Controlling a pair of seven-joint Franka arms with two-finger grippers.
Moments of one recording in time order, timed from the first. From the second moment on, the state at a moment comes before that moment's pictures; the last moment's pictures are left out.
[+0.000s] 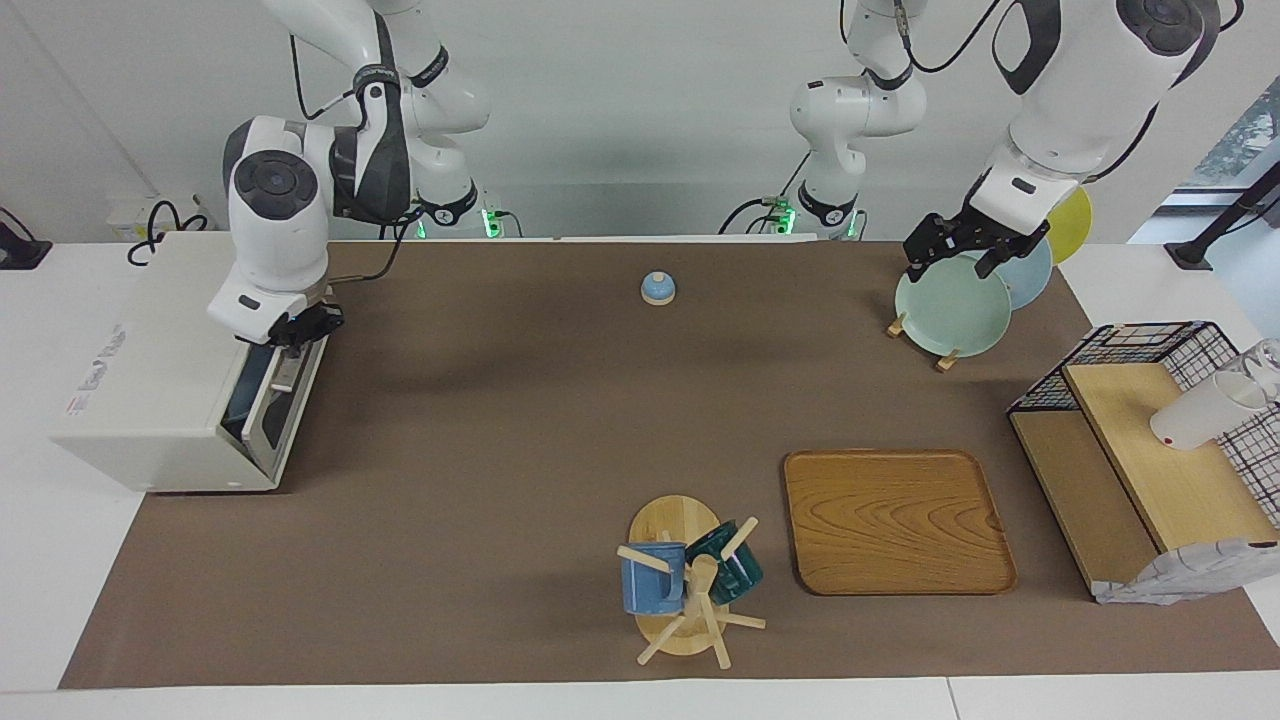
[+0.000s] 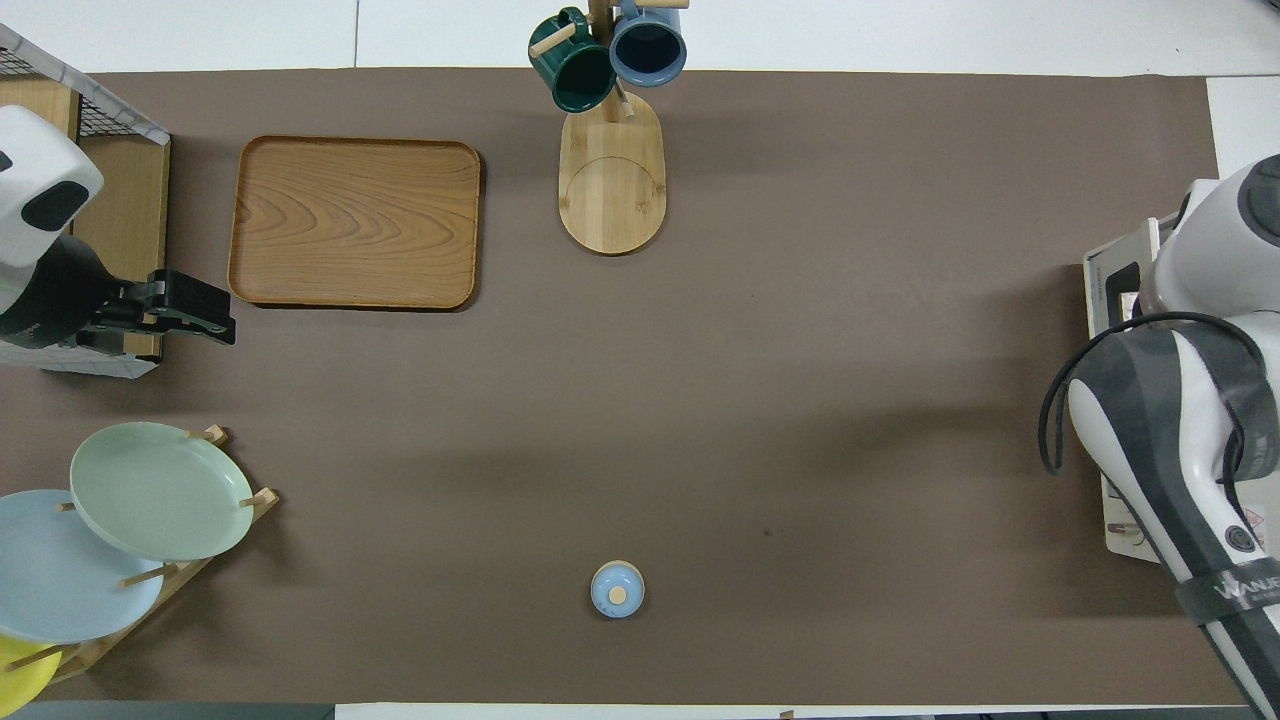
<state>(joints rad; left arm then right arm) -0.03 -0.01 -0.11 -1.62 -0.05 1.51 -0.15 0.02 0.03 -0.04 -1.93 -0.36 1.81 -0.29</state>
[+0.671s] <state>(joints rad) -0.03 -0.01 -0.11 -1.62 -0.05 1.51 -0.15 0.03 0.01 -0.03 -1.71 -0.11 1.61 -0.28</state>
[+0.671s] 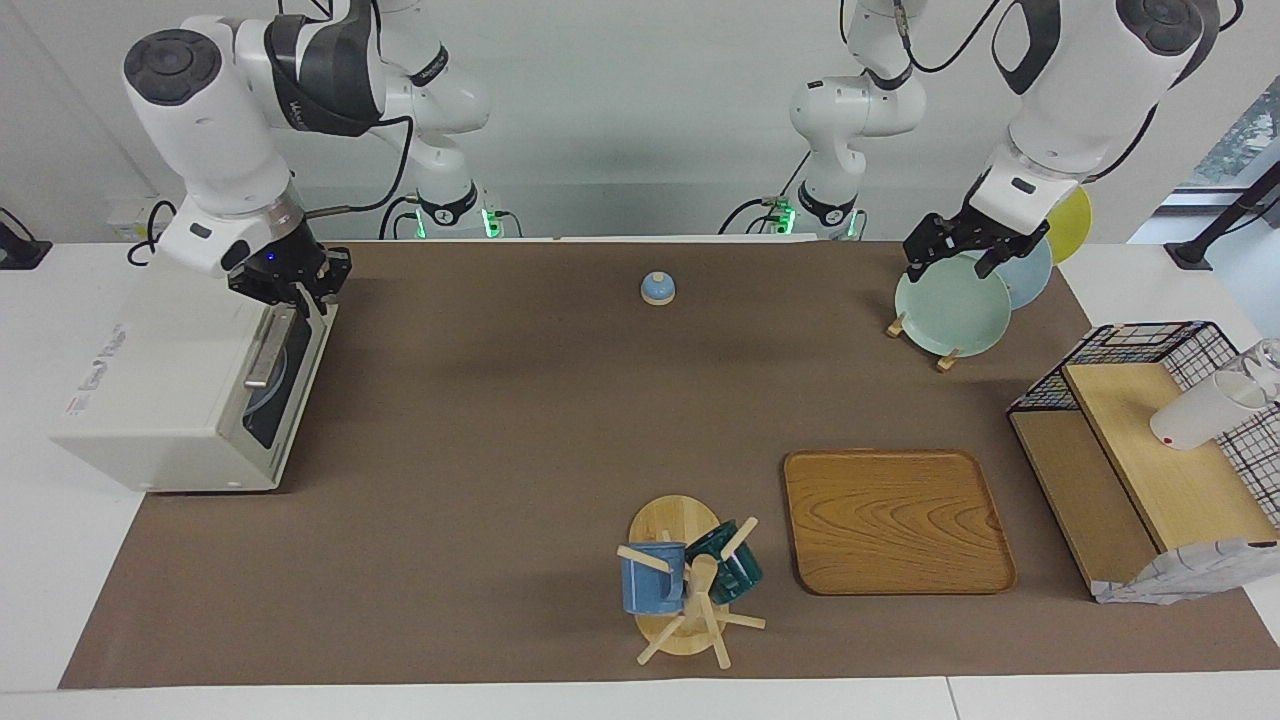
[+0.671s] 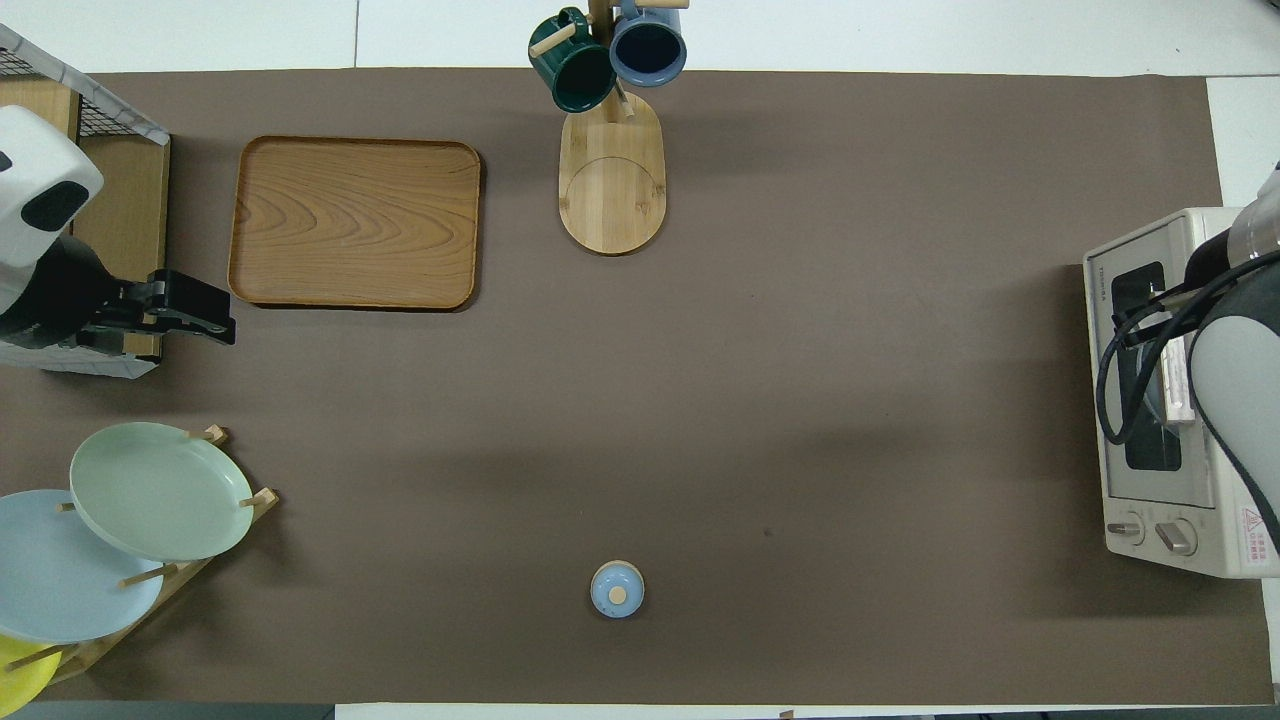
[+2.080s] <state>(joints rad) -0.03 -0.01 -0.11 -1.62 -0.05 1.51 -0.15 0.08 -0.01 -0.09 -1.69 -0.06 1.59 -0.24</state>
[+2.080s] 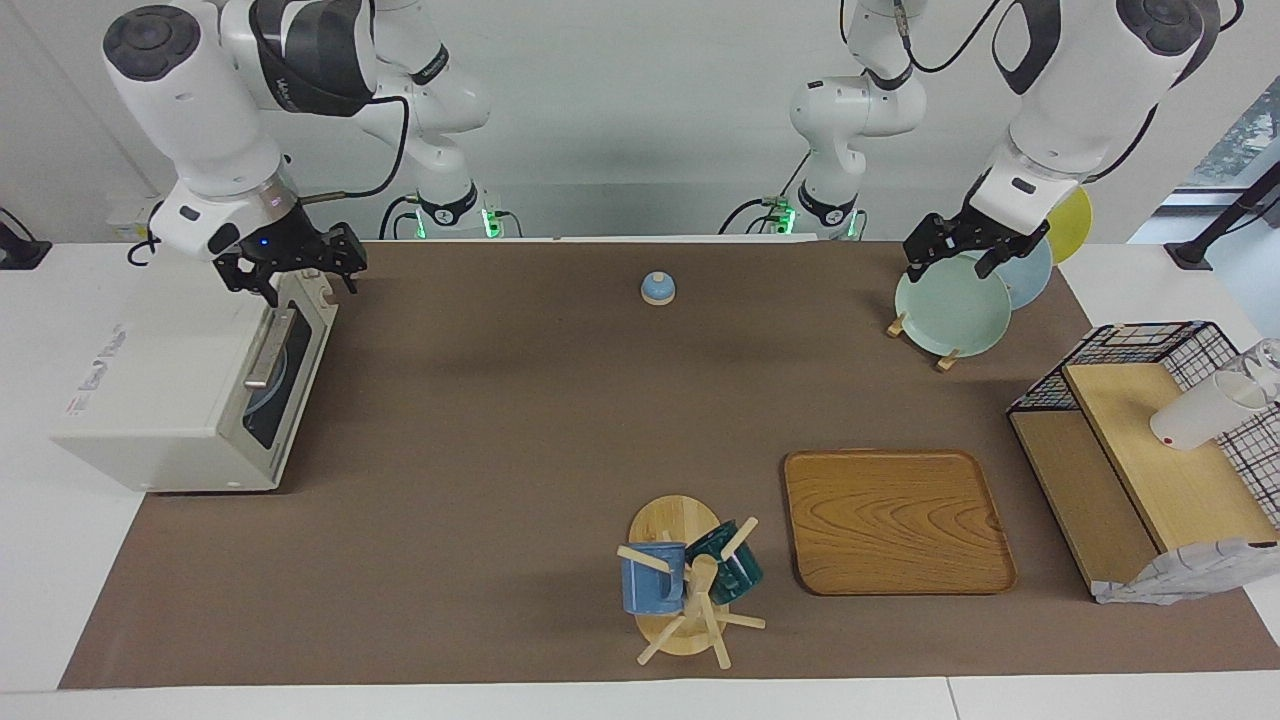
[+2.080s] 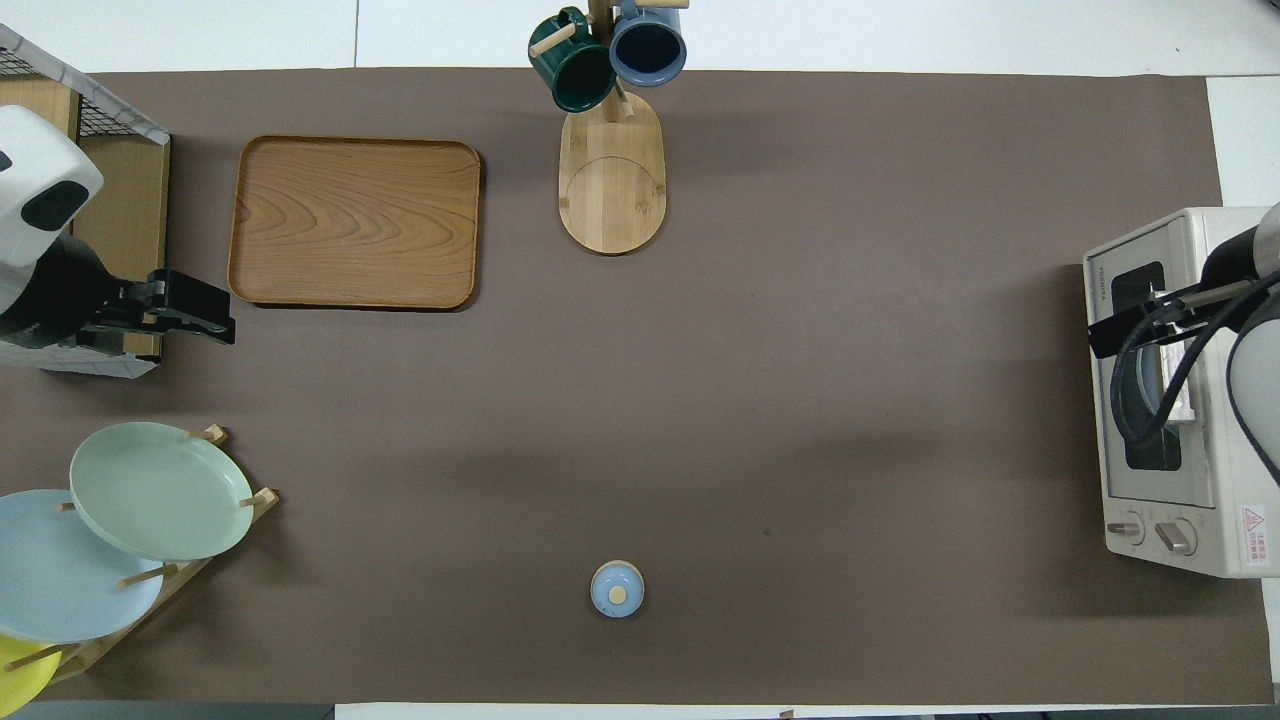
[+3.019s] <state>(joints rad) -0.03 -0.01 -0.11 -1.62 -0.05 1.51 -0.15 0.09 -0.01 -0.10 -1.66 0.01 1.59 -0.21</state>
